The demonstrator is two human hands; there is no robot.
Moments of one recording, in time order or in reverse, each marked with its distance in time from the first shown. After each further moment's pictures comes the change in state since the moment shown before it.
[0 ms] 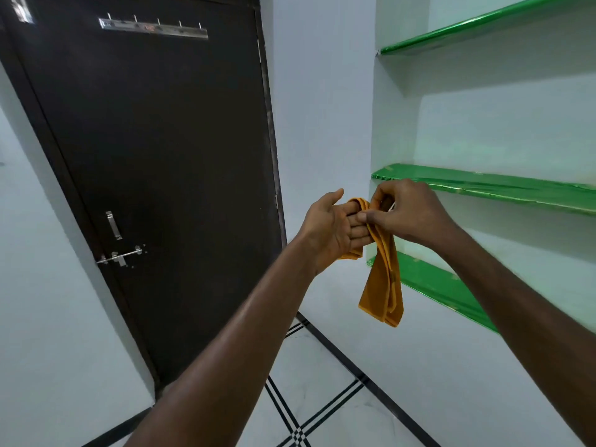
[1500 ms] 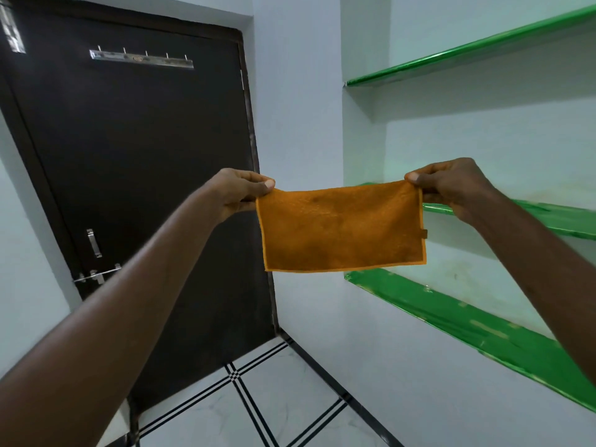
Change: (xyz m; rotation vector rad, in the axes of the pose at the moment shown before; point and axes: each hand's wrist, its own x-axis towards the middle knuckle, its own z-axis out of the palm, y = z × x) left_hand -0.030 0.102 -0.016 0.801 0.505 0.181; right_hand 0.017 0.099 -0.106 0.702 0.181 0.427
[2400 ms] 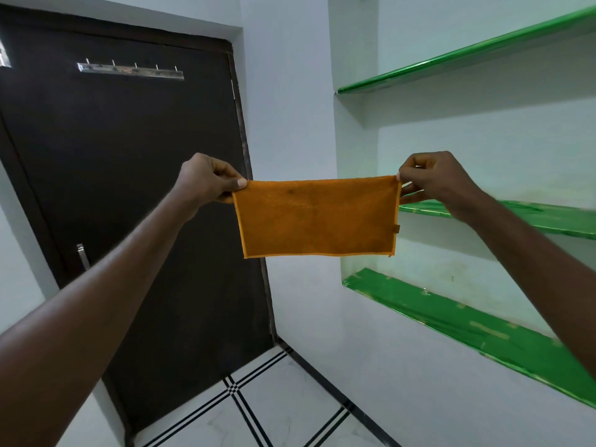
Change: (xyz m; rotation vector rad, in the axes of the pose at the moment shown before) left_hand 0.017 0.006 -0.040 0.379 0.214 0.282; right_hand -0.008 -0.012 0.008 -0.209 -0.117 -0.311
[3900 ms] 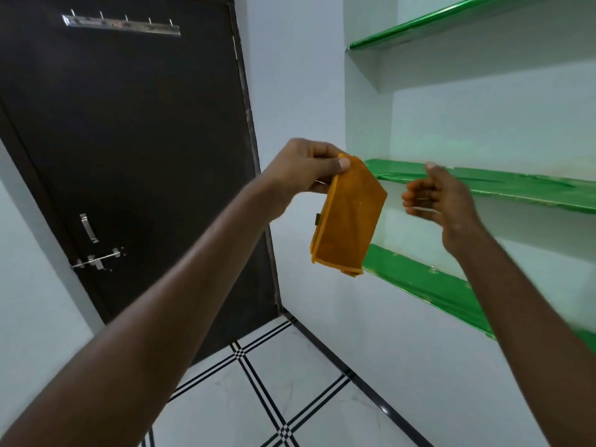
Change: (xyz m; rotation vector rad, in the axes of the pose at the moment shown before) left_hand -0.036 0.071 0.111 -0.356 -0.350 0.093; right_hand -0.030 0.061 0.044 0.546 0.110 0.365
